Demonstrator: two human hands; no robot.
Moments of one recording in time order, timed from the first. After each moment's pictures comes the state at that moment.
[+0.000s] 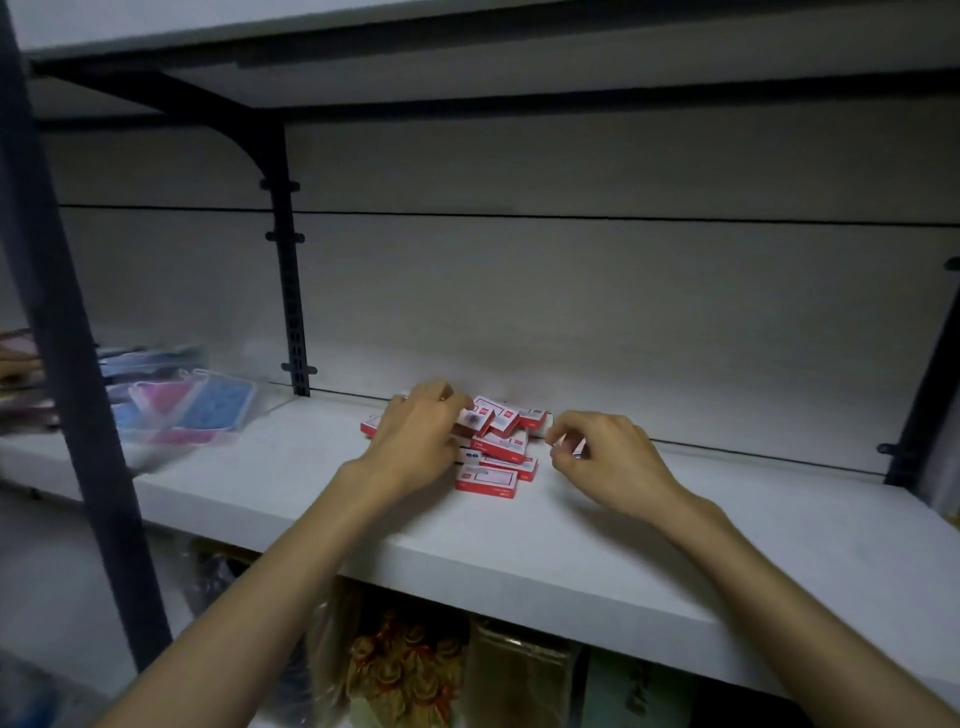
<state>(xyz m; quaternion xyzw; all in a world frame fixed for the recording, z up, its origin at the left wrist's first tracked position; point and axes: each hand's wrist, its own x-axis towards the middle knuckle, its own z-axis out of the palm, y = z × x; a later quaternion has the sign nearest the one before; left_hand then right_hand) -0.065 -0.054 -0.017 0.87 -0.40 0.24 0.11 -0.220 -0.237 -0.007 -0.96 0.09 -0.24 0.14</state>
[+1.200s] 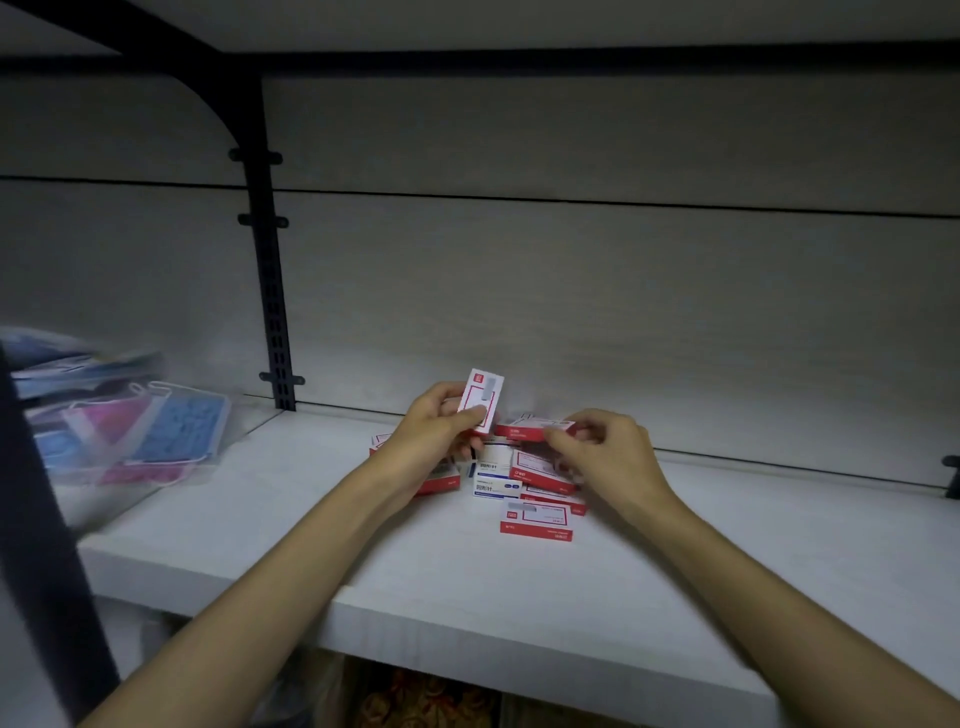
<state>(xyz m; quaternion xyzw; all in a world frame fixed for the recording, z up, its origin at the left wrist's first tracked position) 0.004 -0.056 -0.020 0.63 -0.31 -0.17 0.69 -0.122 -0.228 -0.031 -0.84 0.19 -0.32 0.40</state>
